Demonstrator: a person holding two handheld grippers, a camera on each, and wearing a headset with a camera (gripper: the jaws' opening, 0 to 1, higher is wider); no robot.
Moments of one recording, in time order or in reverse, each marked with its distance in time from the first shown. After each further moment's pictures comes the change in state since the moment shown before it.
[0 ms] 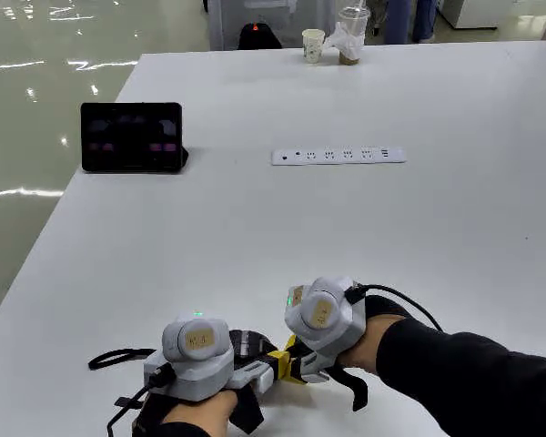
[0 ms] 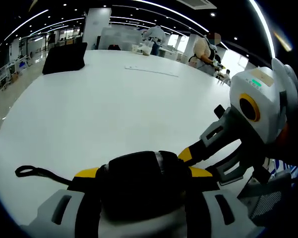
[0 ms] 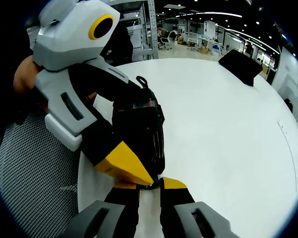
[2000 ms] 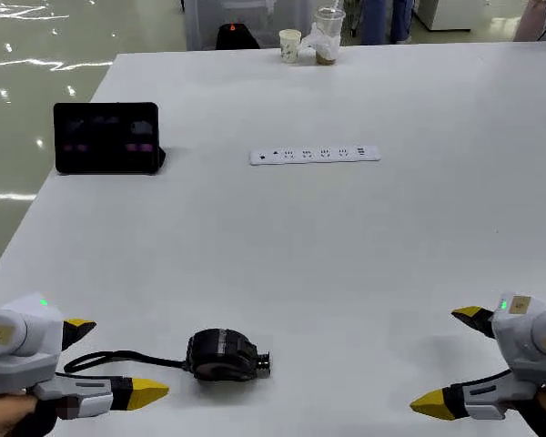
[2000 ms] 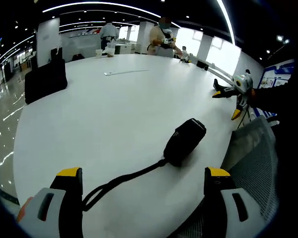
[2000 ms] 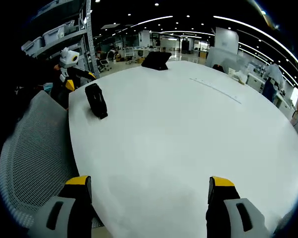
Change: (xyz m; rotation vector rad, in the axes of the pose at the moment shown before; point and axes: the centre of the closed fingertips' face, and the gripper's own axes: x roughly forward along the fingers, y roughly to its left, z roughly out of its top) left arm -0.078 0.097 0.013 0.347 0.057 -0.255; right arm -0.166 -0.013 -0.168 0.389 -0.166 -0.366
